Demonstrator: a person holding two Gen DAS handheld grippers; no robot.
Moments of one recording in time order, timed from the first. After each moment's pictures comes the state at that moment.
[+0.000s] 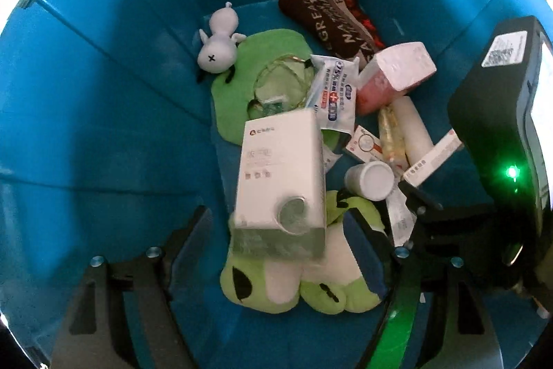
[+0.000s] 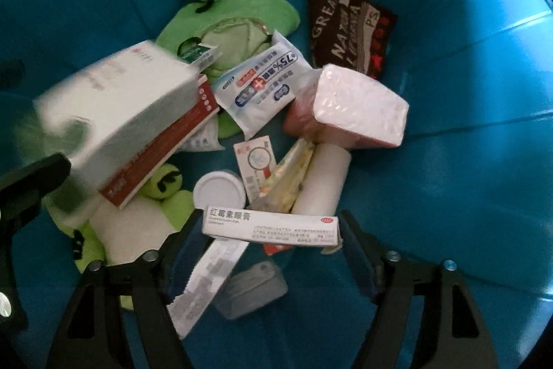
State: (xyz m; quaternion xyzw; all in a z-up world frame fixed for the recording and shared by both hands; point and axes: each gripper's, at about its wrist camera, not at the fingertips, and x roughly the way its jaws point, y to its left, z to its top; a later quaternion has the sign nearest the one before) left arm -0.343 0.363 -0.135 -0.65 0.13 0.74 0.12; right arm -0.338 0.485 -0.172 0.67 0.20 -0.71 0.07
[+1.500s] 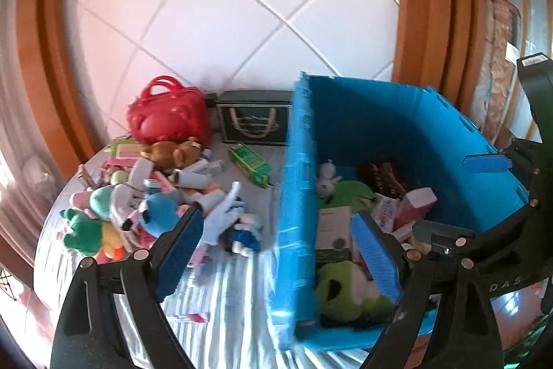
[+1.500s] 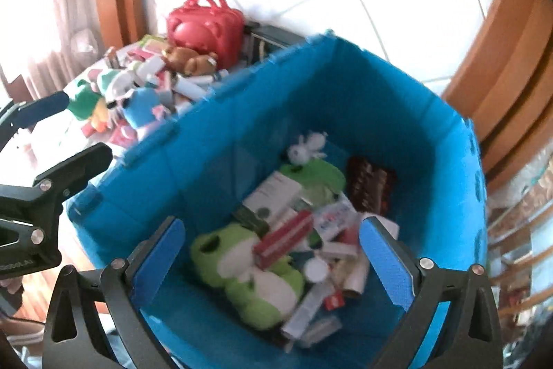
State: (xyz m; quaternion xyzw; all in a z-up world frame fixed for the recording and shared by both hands) left arm -0.157 0.182 0.015 -0.31 0.01 0.95 0.02; right arm -0.202 0.340 0.013 0.42 0.18 -0.87 0.17
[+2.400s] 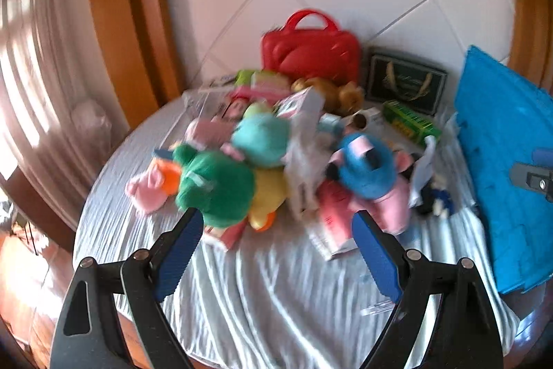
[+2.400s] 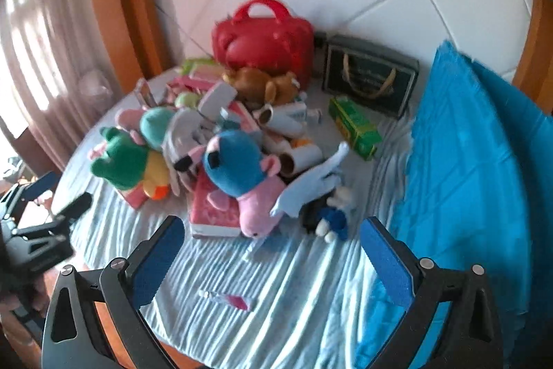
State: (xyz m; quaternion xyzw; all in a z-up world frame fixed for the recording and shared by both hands) left arm -0.170 -0.154 -0.119 -0.37 -0.03 0.92 -0.11; right arm -0.237 0.091 -0.073 0.42 0.07 -0.89 0.17
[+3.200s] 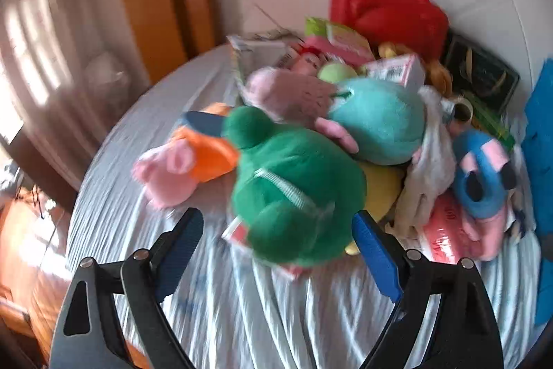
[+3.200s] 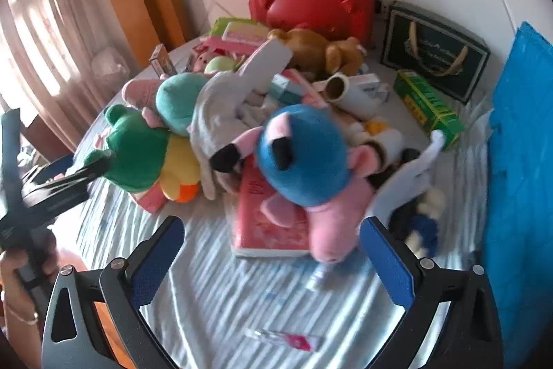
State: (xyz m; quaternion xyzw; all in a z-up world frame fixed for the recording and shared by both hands) left arm -0.261 -0.265 -0.203 -0.43 -0.06 0.89 -0.16; right arm -0.288 -0.011 -0.153 0.46 0.06 -0.85 0.22
